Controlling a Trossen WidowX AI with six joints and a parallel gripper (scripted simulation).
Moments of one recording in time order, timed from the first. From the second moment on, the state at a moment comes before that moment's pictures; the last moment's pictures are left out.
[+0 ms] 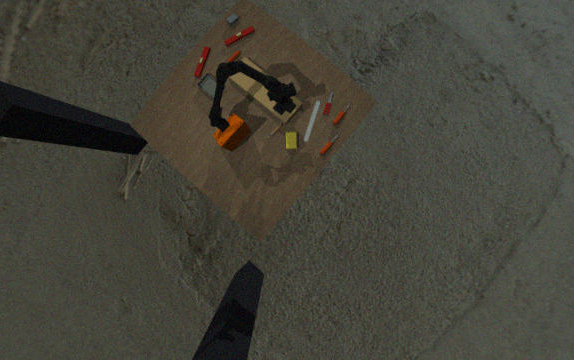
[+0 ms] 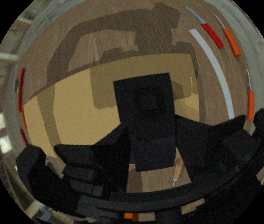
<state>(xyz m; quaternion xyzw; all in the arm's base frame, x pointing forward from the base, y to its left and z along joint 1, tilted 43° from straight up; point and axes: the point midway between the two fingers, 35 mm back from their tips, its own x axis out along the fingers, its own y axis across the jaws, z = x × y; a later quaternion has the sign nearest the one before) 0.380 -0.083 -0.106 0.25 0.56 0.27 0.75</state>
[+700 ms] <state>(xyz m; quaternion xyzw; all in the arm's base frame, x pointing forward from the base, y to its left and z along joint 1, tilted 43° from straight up) 0.381 -0.102 -0.122 0.26 0.56 0.26 0.74</state>
